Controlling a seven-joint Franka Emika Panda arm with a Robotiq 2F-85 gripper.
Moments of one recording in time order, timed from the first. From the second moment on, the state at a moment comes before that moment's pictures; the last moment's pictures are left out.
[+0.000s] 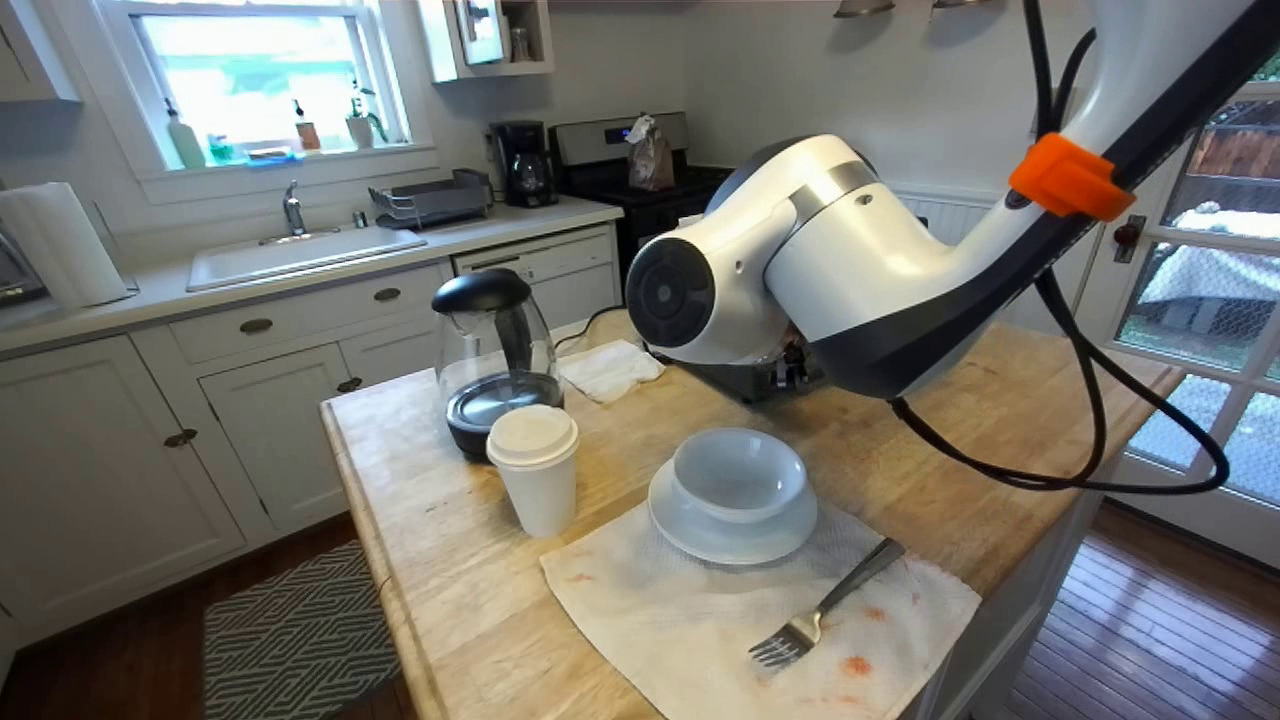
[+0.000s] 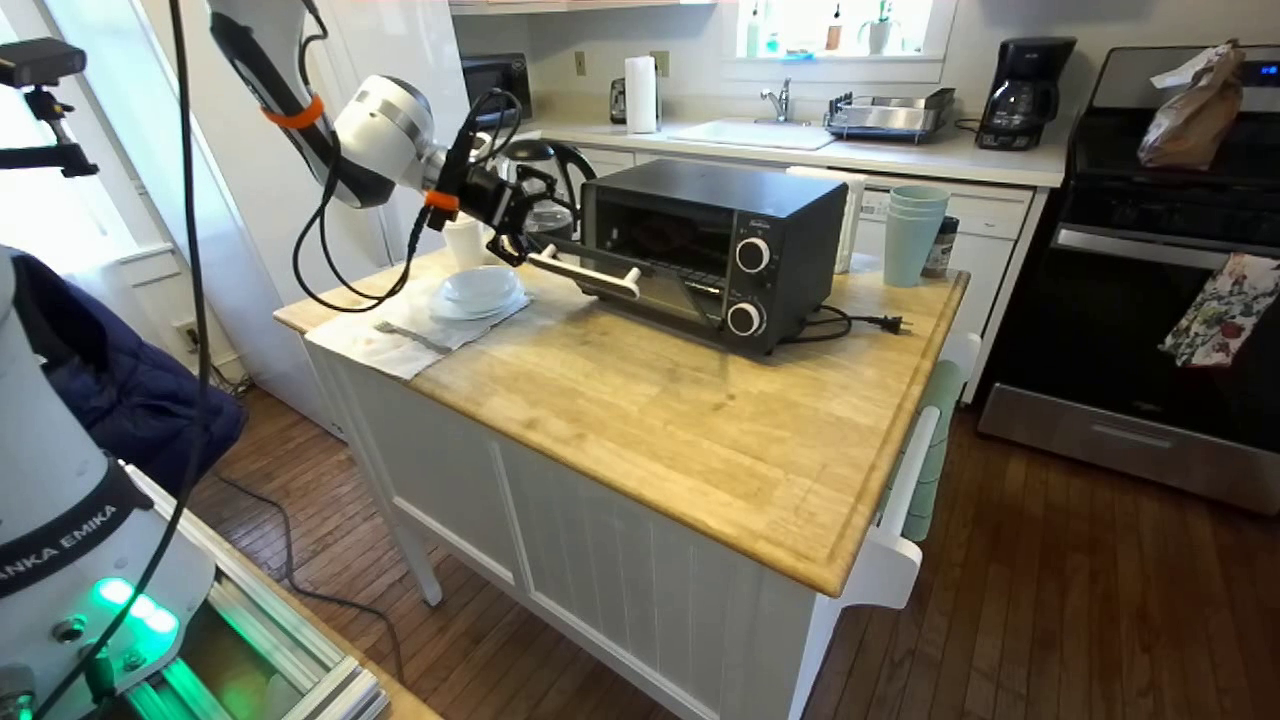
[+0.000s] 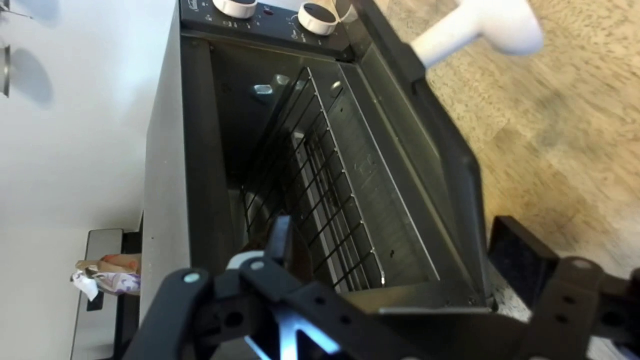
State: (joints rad) arm 0.23 0.50 0.07 -1.95 -1.33 1.91 0.55
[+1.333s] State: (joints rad) arm 0.21 0.48 0.09 -1.96 -1.34 1.99 0.51
